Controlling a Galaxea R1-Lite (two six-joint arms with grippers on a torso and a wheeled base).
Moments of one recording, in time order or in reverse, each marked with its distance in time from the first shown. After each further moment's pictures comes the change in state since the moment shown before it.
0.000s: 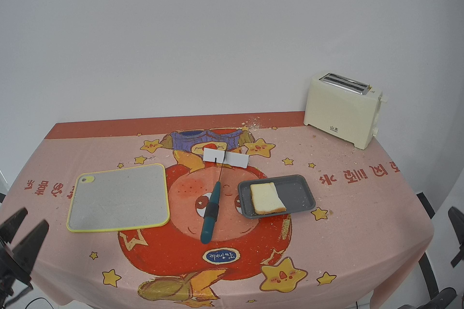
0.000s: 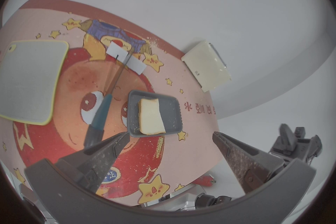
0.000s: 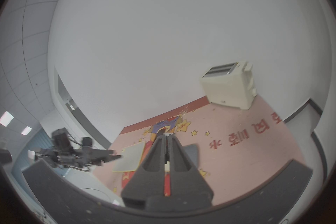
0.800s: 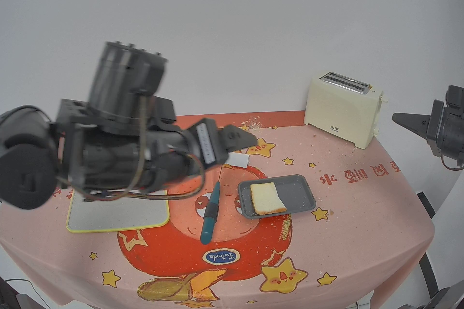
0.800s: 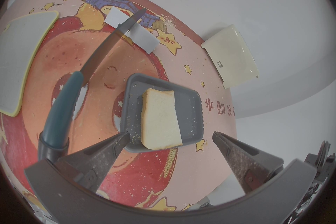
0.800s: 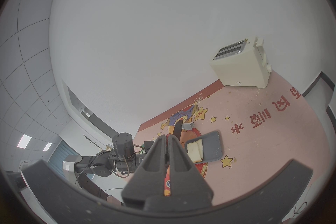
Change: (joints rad) left arm -0.371 1.136 -0.875 0.118 -0.101 -0.459; right arm 0.213 0.865 -0.640 -0.044 0.095 0.426
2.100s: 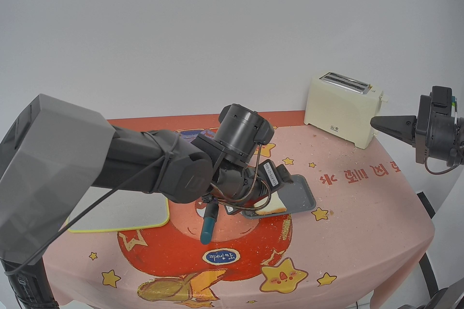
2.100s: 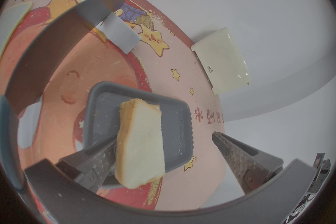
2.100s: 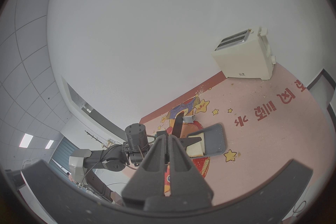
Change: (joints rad) left arm -0.051 0.599 -0.386 0.134 -0.088 -0.287; right arm 0.117 0.088 -0.063 0.002 0.121 0.240
